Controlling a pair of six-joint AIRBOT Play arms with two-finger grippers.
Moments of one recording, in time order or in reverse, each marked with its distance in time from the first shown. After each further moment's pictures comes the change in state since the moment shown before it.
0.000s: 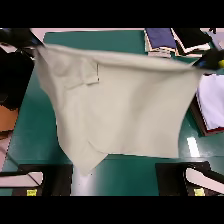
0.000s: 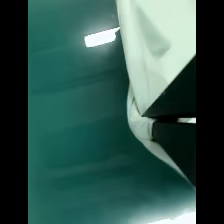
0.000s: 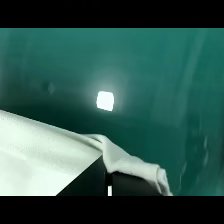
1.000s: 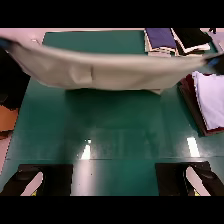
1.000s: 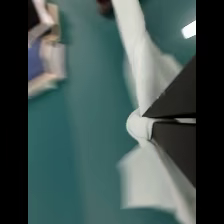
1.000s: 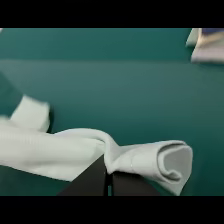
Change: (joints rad) left arm 0.000 0.736 -0.396 -0.090 0.354 0.080; right arm -0.149 0.502 -0.225 0.303 -0.267 -0.173
